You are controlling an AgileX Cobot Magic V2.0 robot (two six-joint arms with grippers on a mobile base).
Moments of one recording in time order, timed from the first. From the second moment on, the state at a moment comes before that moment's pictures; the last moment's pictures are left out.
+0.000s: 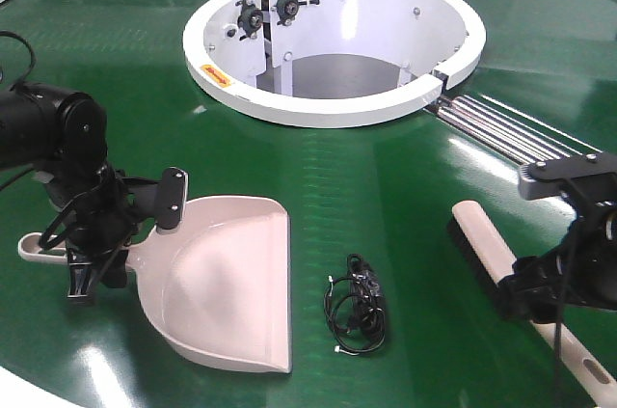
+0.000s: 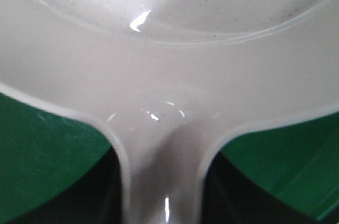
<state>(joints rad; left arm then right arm) -0.28 1.82 -1.26 0.02 1.08 1.24 0.19 1.28 -0.88 -0.06 1.02 0.06</state>
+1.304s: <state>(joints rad) -0.28 1.82 -1.26 0.02 1.08 1.24 0.19 1.60 -0.93 -0.11 1.01 0.02</state>
